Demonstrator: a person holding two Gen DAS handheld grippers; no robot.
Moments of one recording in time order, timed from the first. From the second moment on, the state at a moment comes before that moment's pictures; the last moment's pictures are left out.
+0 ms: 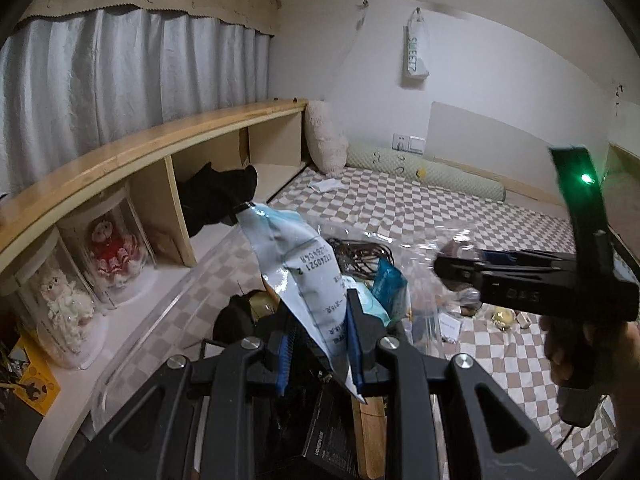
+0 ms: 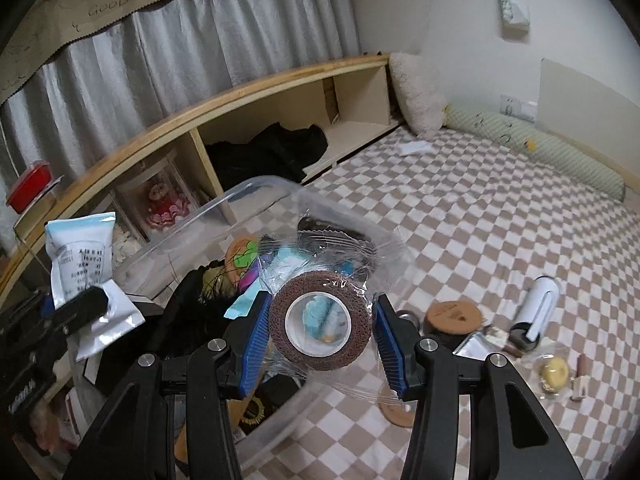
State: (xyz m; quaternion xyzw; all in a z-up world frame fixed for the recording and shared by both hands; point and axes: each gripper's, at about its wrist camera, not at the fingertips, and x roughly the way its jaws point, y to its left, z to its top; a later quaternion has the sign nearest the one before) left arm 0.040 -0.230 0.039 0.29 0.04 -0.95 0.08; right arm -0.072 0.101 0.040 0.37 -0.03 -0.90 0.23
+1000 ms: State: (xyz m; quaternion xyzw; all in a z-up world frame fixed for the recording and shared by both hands) left arm -0.063 -0.248 0.014 0.37 0.05 -0.92 0.11; right arm -0.130 0.049 -0.006 0.38 -0.02 -0.89 0.26
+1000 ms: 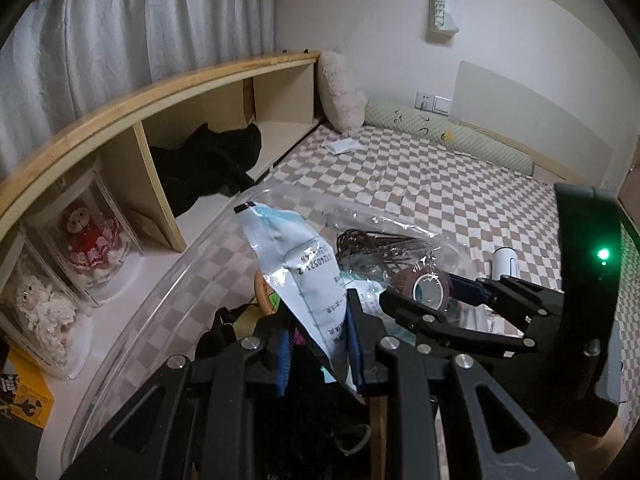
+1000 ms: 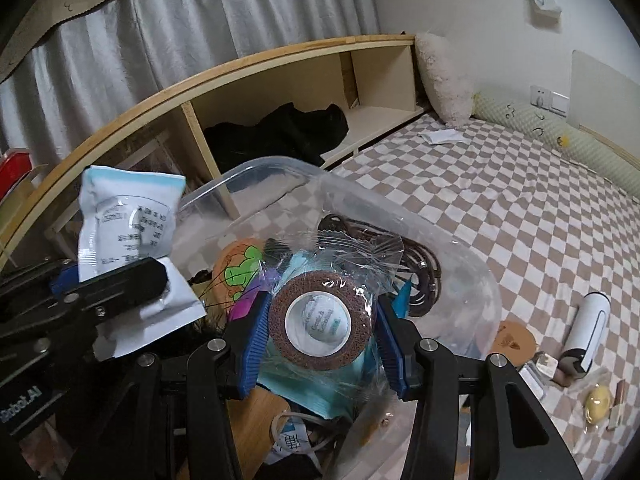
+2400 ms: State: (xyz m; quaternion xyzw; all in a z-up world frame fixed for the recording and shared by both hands) left arm -0.068 -0.239 0.006 0.35 0.01 -0.92 0.16; right arm -0.125 0.111 0.037 0.34 -0.05 -0.92 0.20
